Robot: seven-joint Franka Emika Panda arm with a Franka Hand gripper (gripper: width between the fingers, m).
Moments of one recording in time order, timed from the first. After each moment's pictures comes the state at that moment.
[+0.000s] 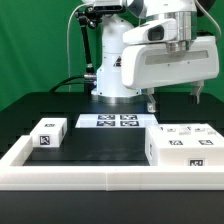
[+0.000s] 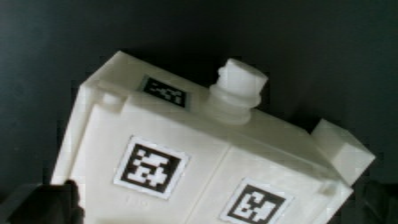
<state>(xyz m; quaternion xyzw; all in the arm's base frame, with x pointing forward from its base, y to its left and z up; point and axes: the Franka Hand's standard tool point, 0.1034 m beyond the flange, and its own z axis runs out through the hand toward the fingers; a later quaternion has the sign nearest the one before) 0.514 0.078 0.087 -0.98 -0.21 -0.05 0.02</state>
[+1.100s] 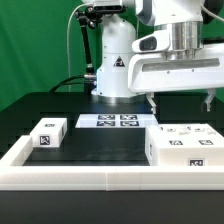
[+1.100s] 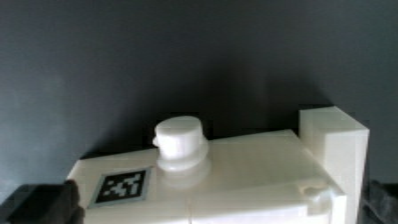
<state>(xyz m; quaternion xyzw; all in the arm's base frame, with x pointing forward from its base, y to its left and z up) 0.492 0.094 0.070 -1.00 0.04 -0.04 0.04</state>
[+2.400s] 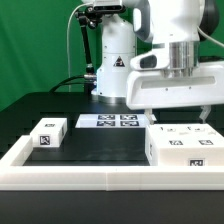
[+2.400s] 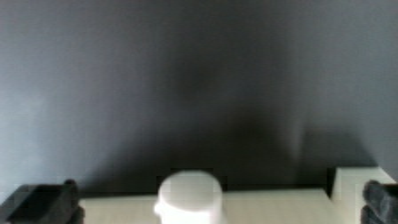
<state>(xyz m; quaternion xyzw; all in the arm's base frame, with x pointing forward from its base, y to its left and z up) 0.484 0.089 0.030 -1.00 -0.02 -0.05 0.03</state>
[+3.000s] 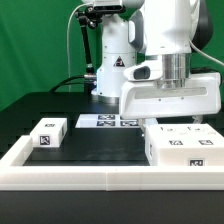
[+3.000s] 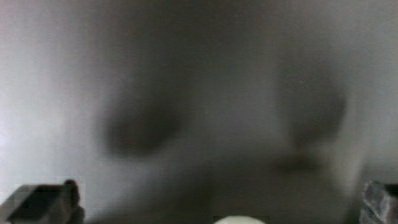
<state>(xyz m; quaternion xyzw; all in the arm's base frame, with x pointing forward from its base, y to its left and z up) 0.483 0.077 0.015 -1.00 -0.04 -0.05 0.02</state>
